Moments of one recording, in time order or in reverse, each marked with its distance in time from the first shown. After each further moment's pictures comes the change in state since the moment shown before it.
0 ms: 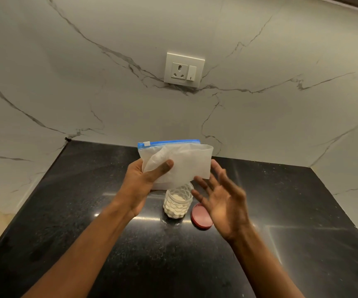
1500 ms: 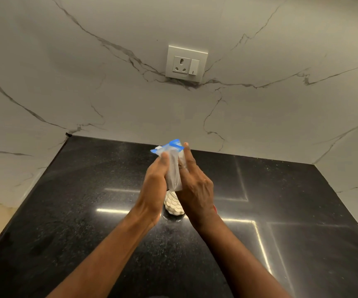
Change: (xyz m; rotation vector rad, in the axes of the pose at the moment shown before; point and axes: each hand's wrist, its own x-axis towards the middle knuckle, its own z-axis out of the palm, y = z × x) left_hand -0.018 -0.005 0.044 0.029 0.039 0.037; right_hand 0.051 0.050 0.033 -1.662 0.183 -1.090
